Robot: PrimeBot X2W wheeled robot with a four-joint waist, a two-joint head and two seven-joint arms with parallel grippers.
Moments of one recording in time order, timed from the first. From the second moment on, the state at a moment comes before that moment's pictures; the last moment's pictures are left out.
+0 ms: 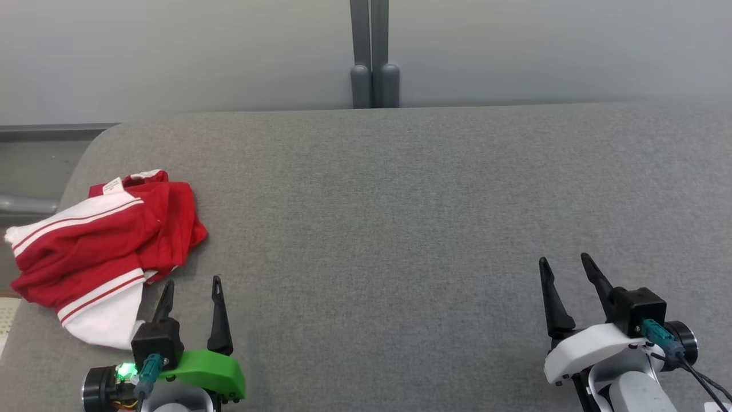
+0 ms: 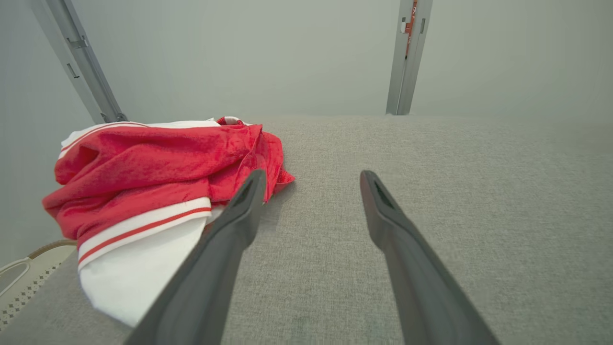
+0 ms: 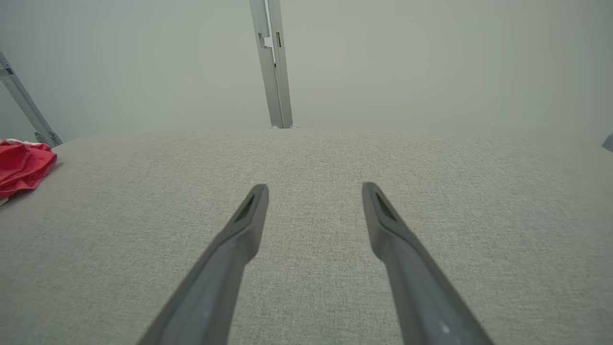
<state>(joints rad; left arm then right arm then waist) -0.10 0.05 -0.06 0.39 -0.11 0.05 -0.26 -0.10 -0.05 0.00 0.34 0.10 0.13 -0.26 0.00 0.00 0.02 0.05</state>
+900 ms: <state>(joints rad) -0.09 0.05 -0.02 0.41 -0.13 0.06 -0.26 -0.09 -0.05 0.07 0.34 0.10 0.13 -0.26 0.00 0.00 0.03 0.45</state>
